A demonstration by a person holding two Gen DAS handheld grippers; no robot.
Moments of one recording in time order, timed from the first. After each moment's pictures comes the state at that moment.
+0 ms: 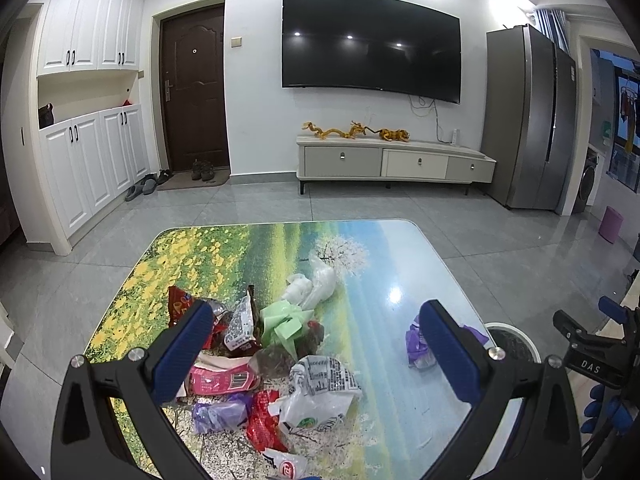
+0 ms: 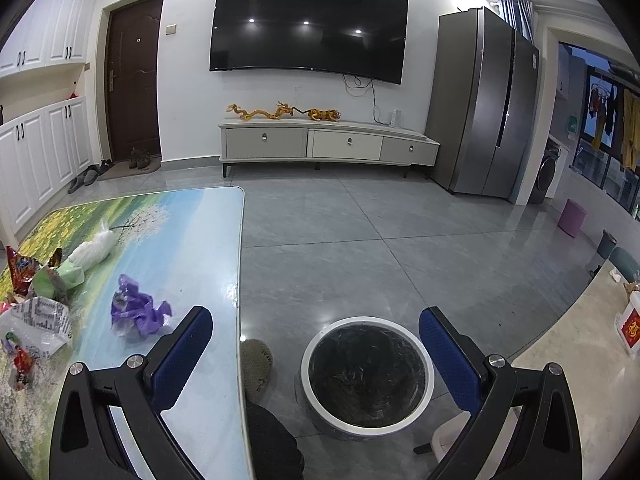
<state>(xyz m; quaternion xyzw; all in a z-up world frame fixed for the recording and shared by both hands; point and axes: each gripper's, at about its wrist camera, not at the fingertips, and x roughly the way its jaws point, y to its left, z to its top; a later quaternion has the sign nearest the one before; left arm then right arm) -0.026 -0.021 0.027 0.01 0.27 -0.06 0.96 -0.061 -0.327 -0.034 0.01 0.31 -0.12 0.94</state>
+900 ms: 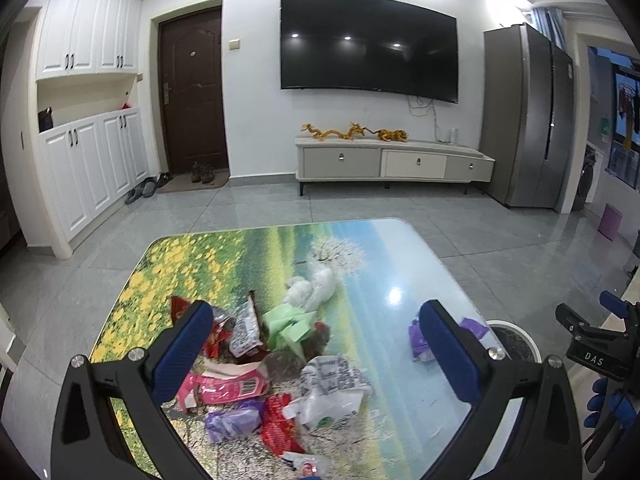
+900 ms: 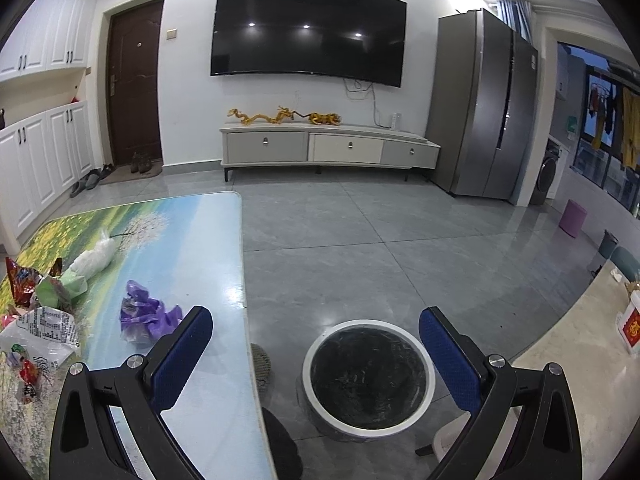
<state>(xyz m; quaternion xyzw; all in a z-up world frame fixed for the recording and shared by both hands) -0.029 -0.031 0.026 0.02 0.26 -0.06 0.96 -0.061 -0.333 -0.029 0.01 0.30 -0.12 0.95</state>
